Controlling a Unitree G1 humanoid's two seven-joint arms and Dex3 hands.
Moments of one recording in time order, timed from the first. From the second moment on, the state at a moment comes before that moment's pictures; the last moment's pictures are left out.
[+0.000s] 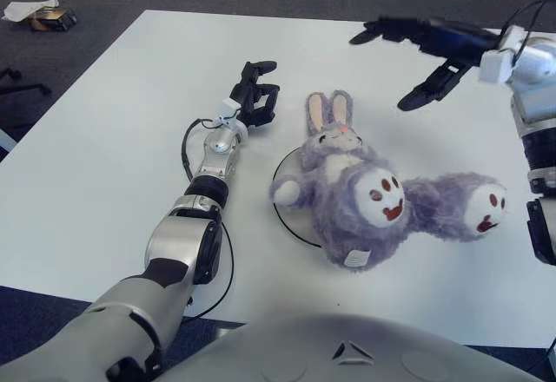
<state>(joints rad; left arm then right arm) -0.71 0.04 0.08 1.02 -0.03 -0.56 -0.20 -0.87 -0.73 0.16 0.46 -0.03 -0.61 0.81</state>
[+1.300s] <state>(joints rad) -0.67 0.05 0.09 1.05 -0.07 -0.58 -0.25 -0.50 -0.62 0.06 0.61 -0.23 -0.50 0.32</state>
